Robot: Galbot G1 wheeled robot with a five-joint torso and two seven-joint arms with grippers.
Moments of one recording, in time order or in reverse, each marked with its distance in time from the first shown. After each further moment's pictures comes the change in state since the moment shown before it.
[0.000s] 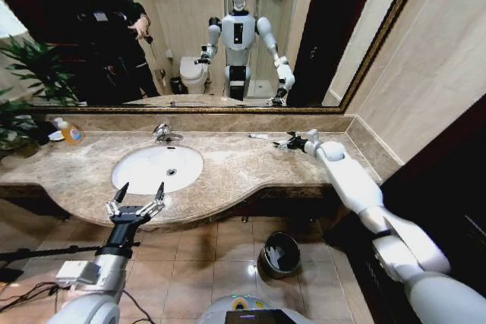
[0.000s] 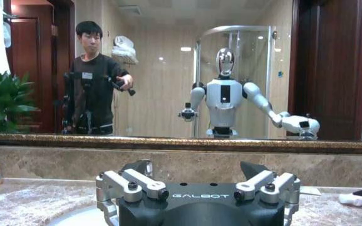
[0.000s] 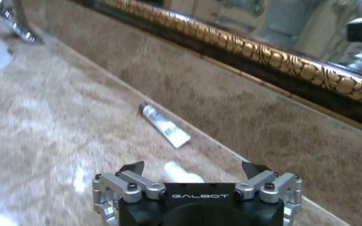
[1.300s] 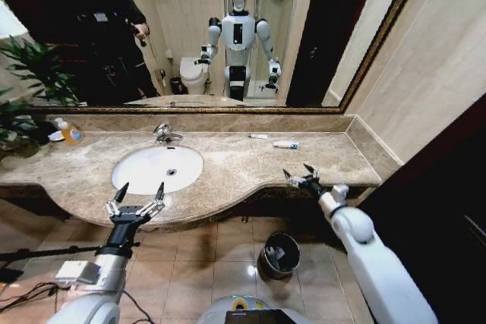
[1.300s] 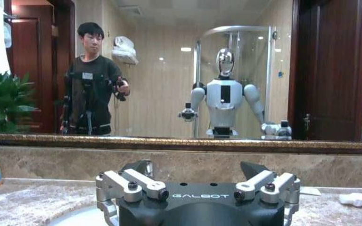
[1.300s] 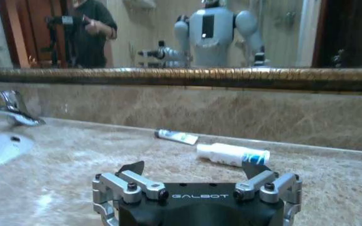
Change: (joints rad) left arm 0.000 0.000 0.000 0.000 0.000 0.000 0.000; right arm -0.807 0.028 0.444 0.794 0.256 -0.029 0.410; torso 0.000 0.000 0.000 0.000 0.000
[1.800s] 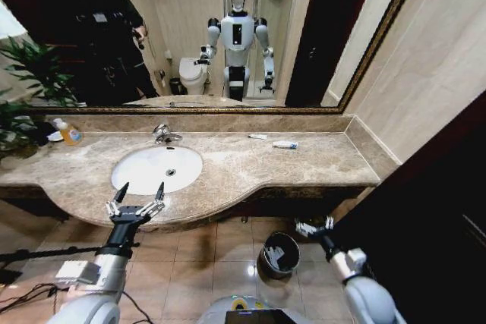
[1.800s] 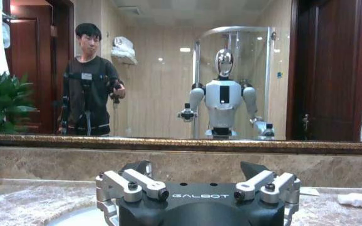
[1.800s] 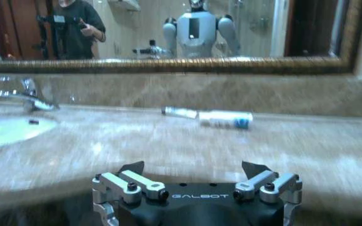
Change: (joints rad) left arm 0.000 0.000 0.000 0.000 0.000 0.000 0.000; right arm -0.533 0.117 0.130 0.345 -0.087 0.175 0.105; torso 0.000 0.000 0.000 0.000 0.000
